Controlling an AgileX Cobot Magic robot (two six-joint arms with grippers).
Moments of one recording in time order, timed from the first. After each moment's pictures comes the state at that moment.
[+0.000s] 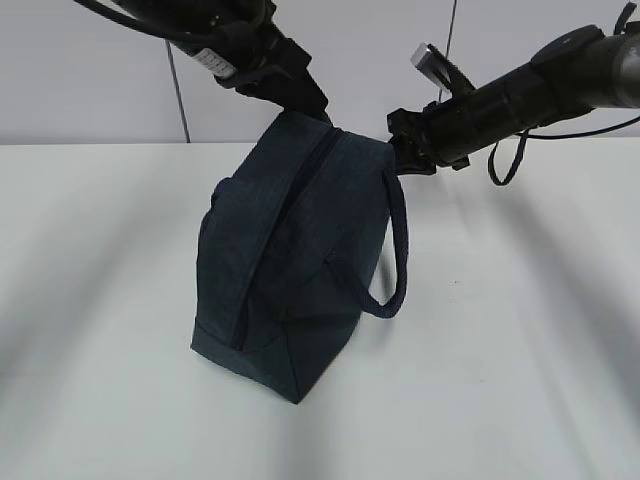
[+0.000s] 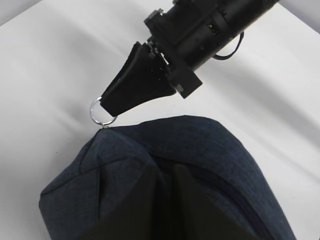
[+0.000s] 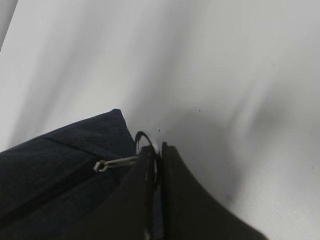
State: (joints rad) left arm -0.40 1.99 -1.87 -0.66 1.04 0.65; right arm 0.02 2.29 -1.80 1.03 0.95 -0.81
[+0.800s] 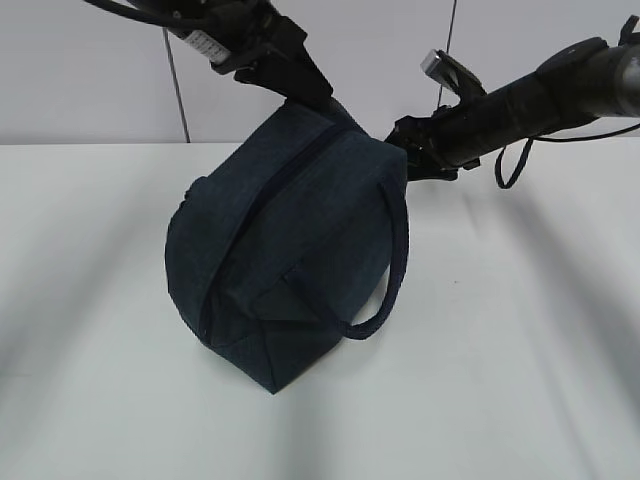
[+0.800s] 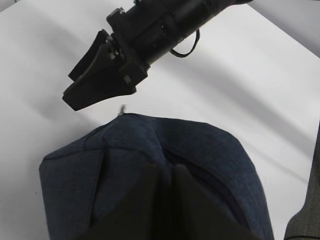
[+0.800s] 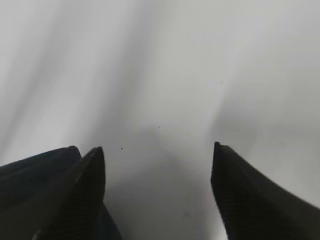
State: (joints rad) left arm -0.40 1.96 -1.87 -0.70 1.11 0.65; right arm 0.02 2.31 -1.80 1.08 0.88 -0.88
